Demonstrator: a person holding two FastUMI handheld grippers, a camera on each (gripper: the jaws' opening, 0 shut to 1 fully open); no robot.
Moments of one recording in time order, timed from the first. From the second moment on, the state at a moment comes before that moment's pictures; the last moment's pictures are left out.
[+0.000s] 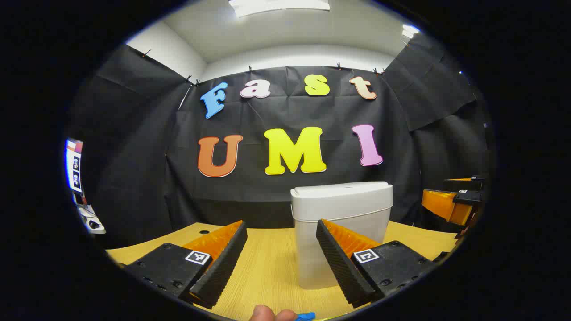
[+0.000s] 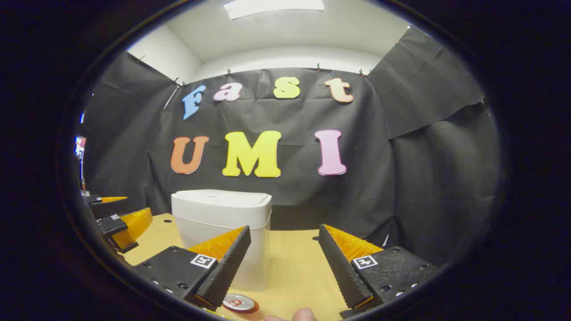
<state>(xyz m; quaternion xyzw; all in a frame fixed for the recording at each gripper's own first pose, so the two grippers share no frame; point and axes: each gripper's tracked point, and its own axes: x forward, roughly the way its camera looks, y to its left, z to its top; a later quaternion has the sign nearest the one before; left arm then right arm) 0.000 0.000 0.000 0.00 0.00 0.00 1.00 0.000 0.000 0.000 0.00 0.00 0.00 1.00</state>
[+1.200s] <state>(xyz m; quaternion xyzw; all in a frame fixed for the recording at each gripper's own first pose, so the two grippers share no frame) -0.004 0.020 -0.004 -0.01 0.02 0.00 1.00 -0.003 0.030 0.001 0.00 0.02 0.02 1.00</state>
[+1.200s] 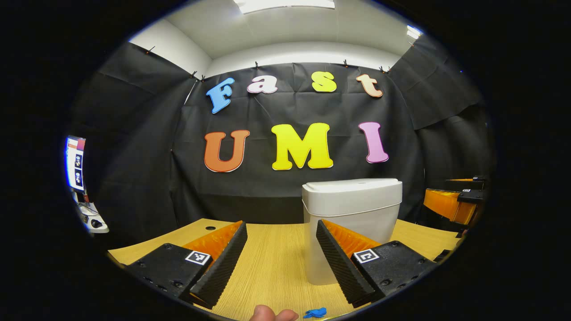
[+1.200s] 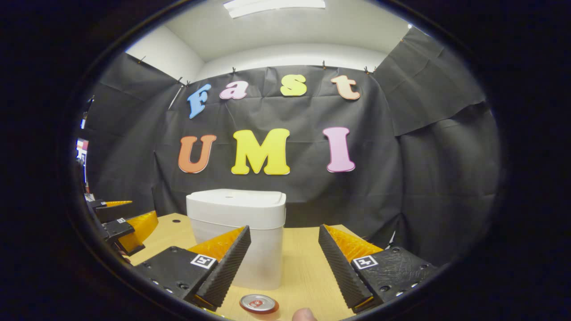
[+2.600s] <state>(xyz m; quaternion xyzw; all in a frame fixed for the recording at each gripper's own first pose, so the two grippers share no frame) 0.001 0.041 -0.010 -0.01 0.03 0.00 1.00 0.109 0.140 0.031 0.01 0.20 0.18 0.96</state>
